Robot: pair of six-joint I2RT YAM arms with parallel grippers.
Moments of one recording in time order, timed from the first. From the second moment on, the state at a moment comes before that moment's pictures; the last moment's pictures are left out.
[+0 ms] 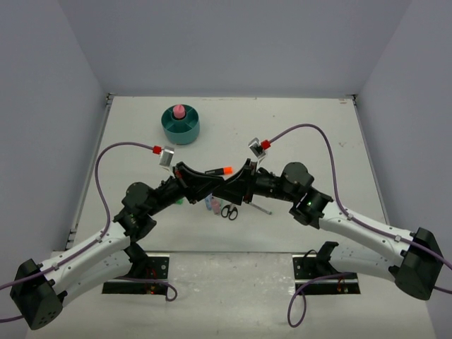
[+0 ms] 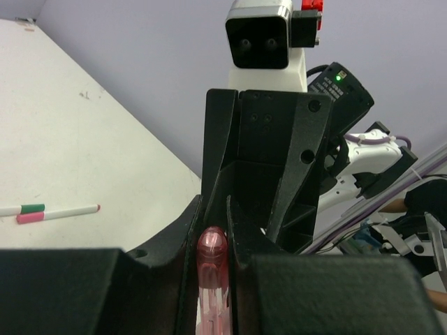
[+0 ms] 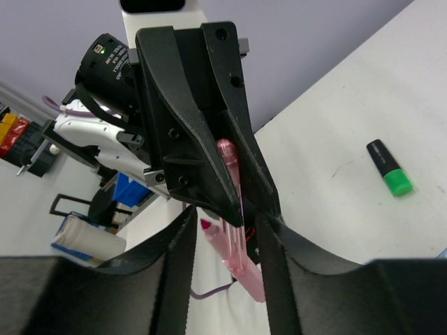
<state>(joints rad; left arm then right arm) -0.75 0.77 0.43 0.61 0.32 -0.85 0.89 1.06 0.72 0.40 -0.47 0.77</state>
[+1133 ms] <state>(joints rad) -0.76 0.76 0.46 0.52 0.36 -0.89 0.96 1.03 0.57 0.39 -0.65 0.45</state>
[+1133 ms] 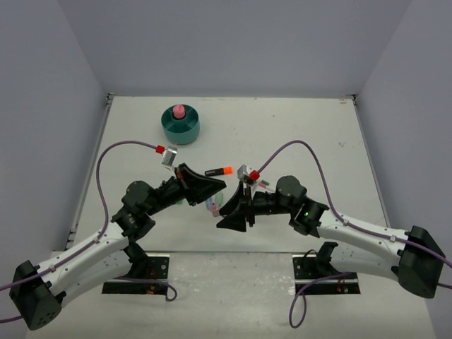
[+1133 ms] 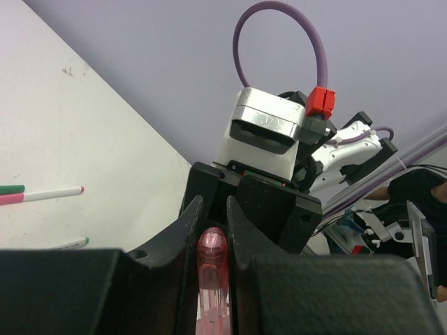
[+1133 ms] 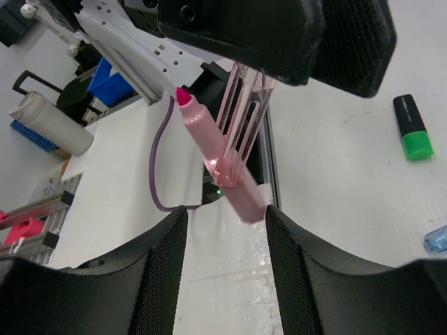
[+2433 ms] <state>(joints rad) -0.76 0.70 0.43 0.64 0.33 -0.88 1.03 1.01 0.69 0.32 -0.44 0.70</state>
